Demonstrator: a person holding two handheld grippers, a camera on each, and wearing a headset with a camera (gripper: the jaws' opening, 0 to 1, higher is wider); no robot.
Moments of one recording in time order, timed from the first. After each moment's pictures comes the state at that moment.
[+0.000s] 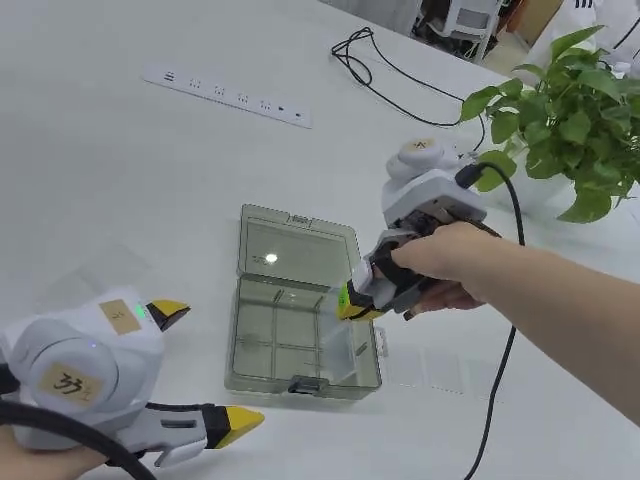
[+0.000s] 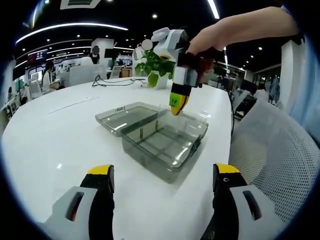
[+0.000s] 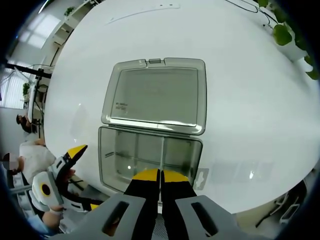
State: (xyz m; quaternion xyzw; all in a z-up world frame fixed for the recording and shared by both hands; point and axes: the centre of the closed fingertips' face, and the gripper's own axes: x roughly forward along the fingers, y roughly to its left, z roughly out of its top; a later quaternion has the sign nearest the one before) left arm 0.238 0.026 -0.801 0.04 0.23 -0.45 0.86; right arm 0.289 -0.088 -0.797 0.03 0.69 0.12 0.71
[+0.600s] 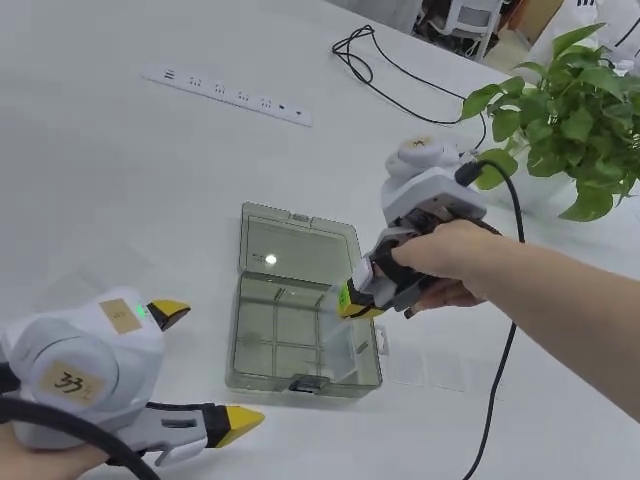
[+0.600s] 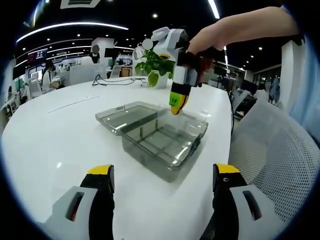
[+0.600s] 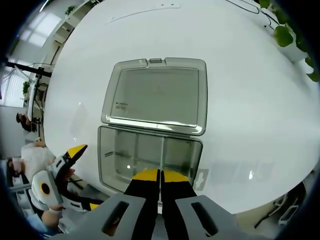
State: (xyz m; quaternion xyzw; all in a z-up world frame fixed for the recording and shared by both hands) left arm 0.238 0.027 -0.802 0.04 0.24 -0.45 0.86; right arm 0.292 -0.089 -0.799 0.03 0.69 0.13 0.71
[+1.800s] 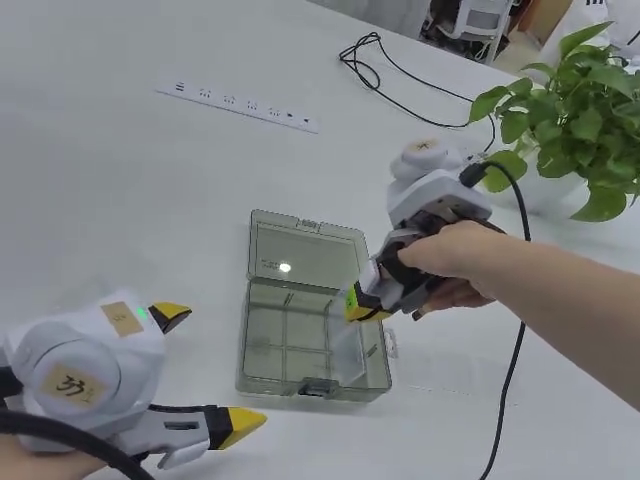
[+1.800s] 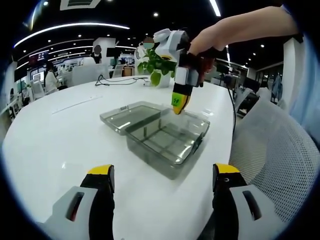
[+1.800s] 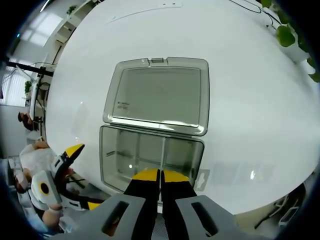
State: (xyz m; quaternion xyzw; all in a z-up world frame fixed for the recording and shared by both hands) left arm 0.236 0.034 -0.798 0.05 0.24 -0.44 0.86; right arm 0.292 -0.087 -0.799 0.04 0.70 0.14 0.70
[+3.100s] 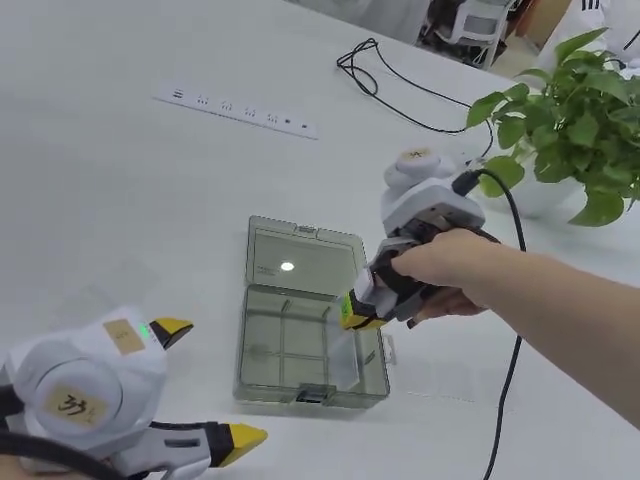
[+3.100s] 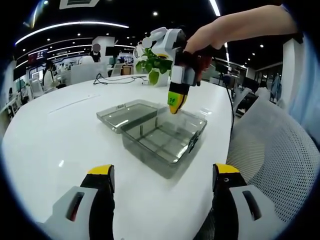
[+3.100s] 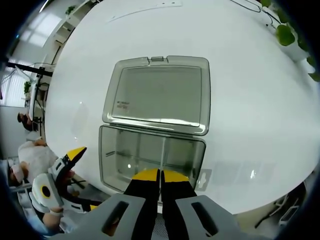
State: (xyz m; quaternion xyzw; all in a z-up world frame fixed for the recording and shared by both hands) left arm 0.231 0.031 -0.800 0.05 0.24 -0.44 0.86; right arm 0.293 -0.085 -0.802 0.03 0.70 0.13 0.70
